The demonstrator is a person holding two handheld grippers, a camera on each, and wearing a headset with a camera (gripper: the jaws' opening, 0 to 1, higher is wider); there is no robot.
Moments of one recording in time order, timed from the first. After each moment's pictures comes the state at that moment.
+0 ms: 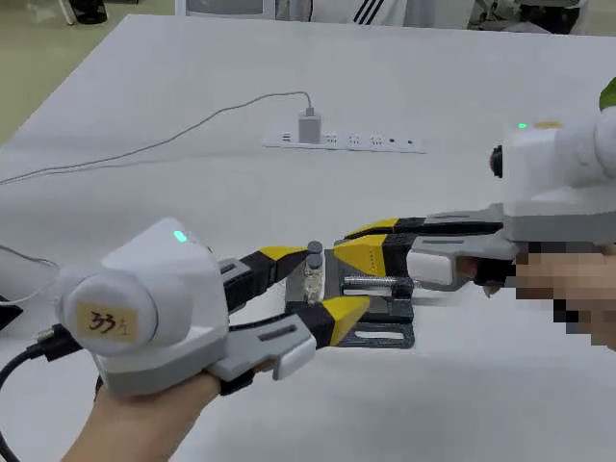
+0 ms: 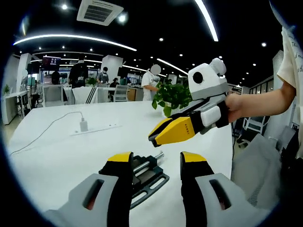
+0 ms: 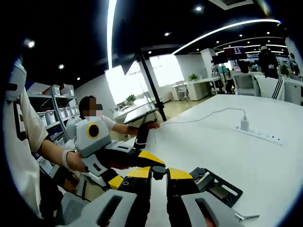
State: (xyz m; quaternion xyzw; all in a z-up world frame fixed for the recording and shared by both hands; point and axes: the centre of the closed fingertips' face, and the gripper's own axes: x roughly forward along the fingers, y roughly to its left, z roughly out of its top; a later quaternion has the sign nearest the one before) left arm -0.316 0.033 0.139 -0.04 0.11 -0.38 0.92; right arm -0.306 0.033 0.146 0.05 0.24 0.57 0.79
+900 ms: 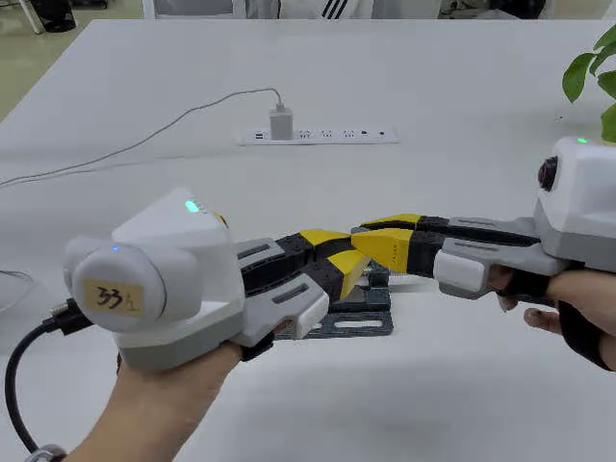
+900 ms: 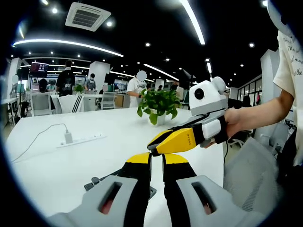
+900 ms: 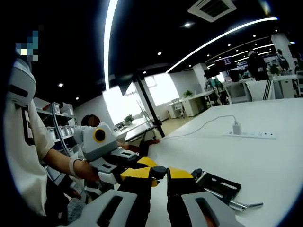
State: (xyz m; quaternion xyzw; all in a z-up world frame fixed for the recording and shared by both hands) left arm -0.324 -0.004 0.155 -0.03 0.08 -0.43 0.90; right arm -0.318 0.002 0.157 0.11 0.18 0.55 0.81
